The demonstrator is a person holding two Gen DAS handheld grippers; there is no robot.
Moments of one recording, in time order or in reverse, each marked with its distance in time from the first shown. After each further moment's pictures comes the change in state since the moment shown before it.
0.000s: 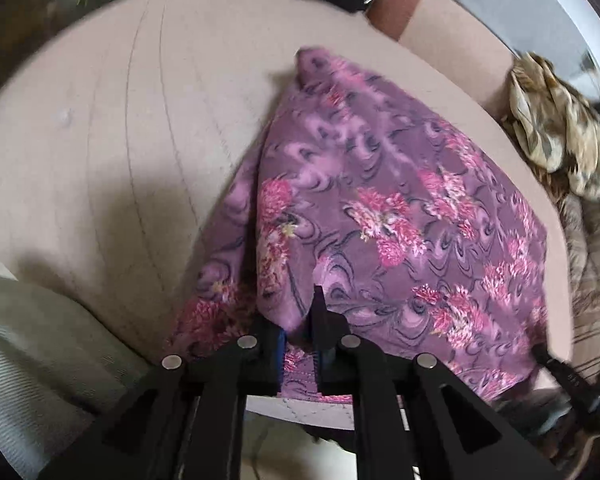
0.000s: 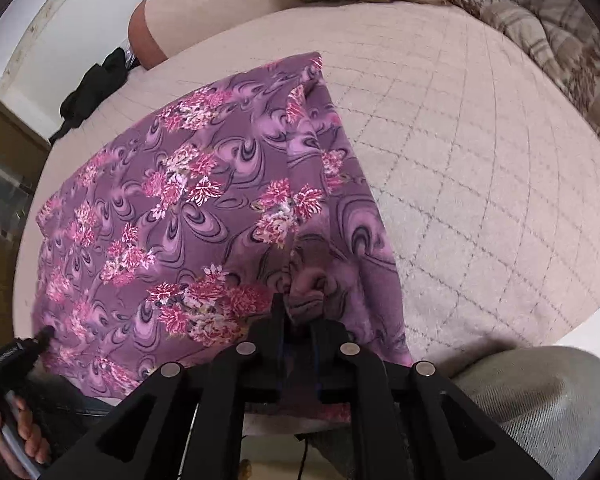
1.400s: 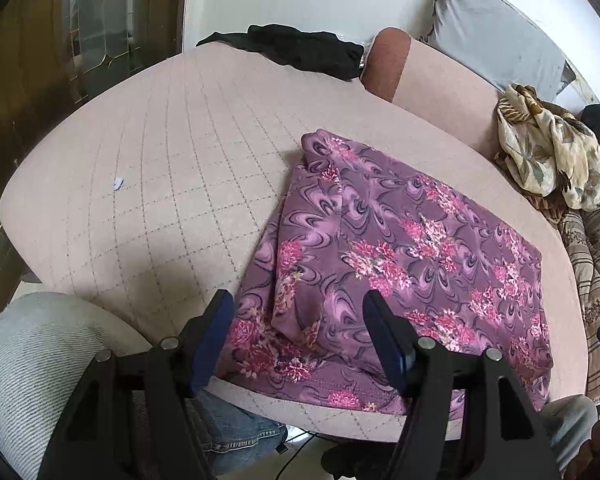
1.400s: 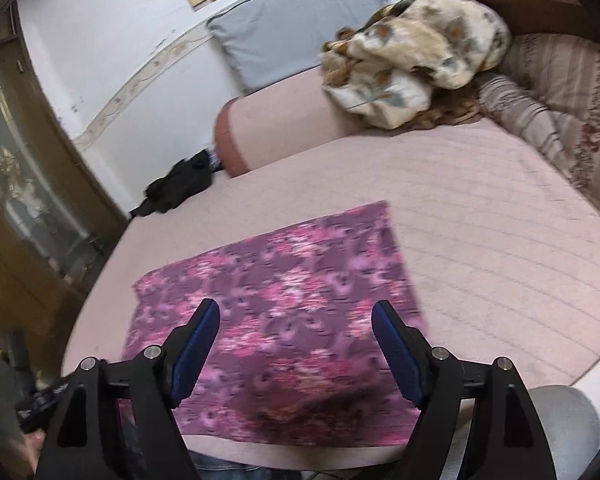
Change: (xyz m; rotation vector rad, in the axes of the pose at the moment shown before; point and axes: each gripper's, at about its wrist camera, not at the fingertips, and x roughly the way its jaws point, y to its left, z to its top) left arm -0.054 0.006 -0.011 0.012 -0.220 0.042; right arm -0.104 0.029 -0.003 -0.029 -0.384 0.269
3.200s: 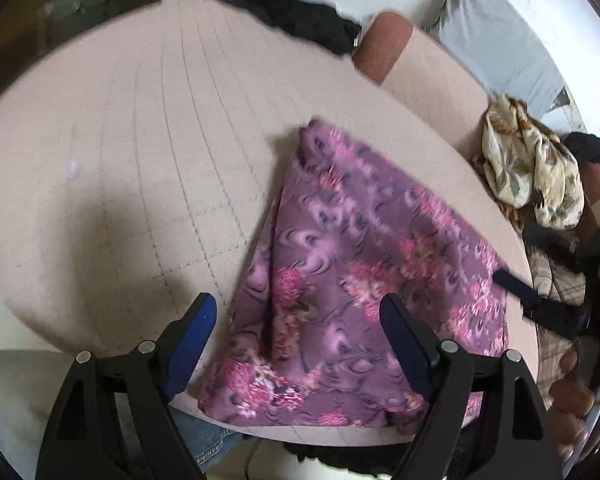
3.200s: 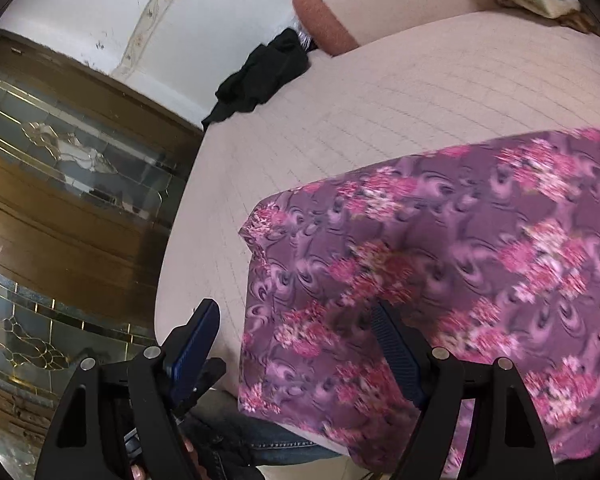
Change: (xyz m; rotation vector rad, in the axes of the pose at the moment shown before) left arm 0.045 0.039 0.039 -0.088 0.200 -0.208; right arm 0.174 0.140 0.020 0.066 0.484 0.291
